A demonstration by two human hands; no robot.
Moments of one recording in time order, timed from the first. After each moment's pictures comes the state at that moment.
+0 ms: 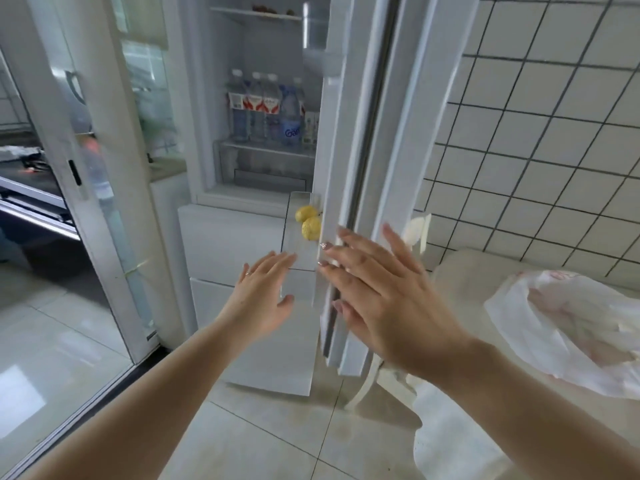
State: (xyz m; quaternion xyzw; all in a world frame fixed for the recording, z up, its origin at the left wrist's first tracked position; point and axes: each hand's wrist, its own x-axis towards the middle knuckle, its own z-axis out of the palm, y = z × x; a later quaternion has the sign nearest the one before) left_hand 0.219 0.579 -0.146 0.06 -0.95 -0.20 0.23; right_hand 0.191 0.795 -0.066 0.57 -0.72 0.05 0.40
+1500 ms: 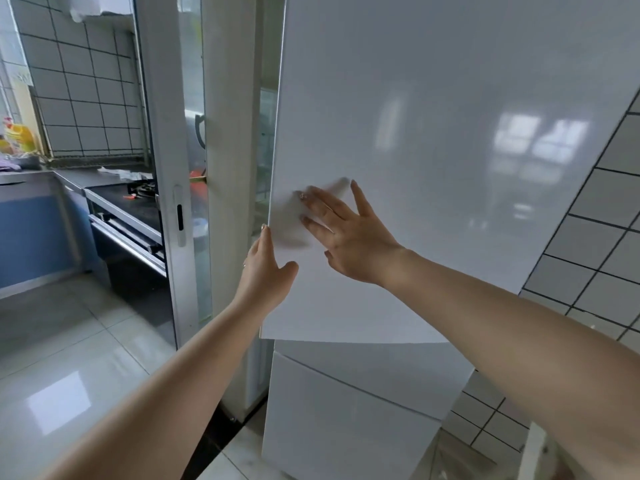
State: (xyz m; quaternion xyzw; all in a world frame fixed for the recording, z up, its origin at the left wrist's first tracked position) left_hand 0.136 0.225 -0.089 0.29 -0.80 -0.42 0.31; right_hand 0.000 0.332 -0.031 0.60 -0.62 -0.12 0.49
